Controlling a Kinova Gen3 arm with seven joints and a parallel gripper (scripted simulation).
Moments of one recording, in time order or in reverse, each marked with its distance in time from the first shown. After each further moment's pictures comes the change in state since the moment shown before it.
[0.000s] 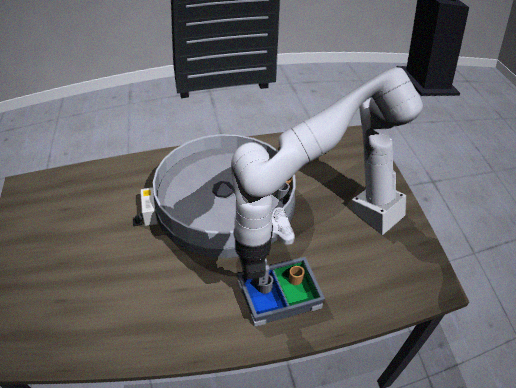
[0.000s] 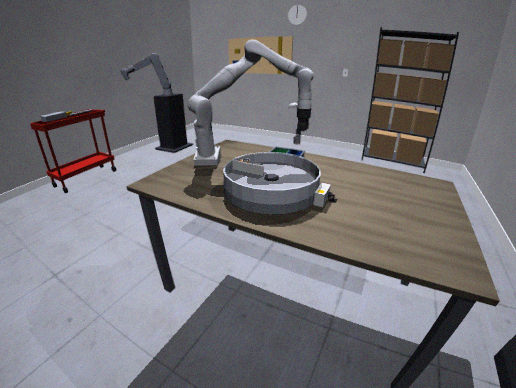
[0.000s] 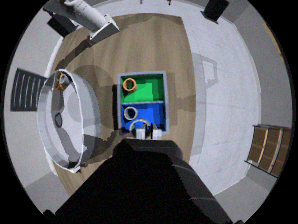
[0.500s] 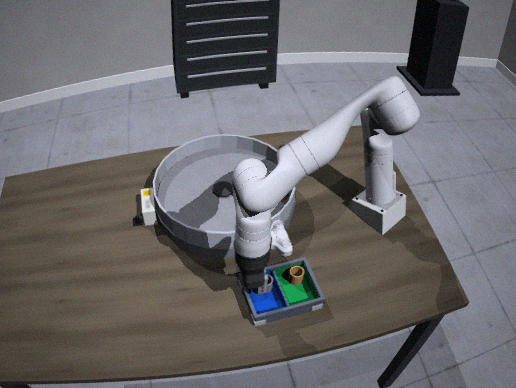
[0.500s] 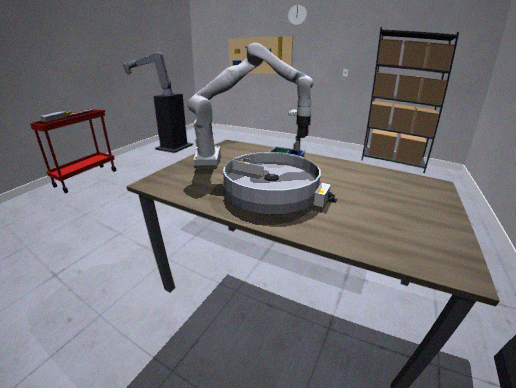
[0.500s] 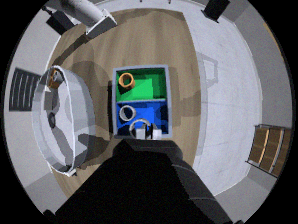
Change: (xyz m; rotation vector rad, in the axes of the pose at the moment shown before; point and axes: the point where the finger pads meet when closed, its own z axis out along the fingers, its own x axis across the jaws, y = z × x) arm 0.000 0.001 0.038 -0.003 0.002 0.000
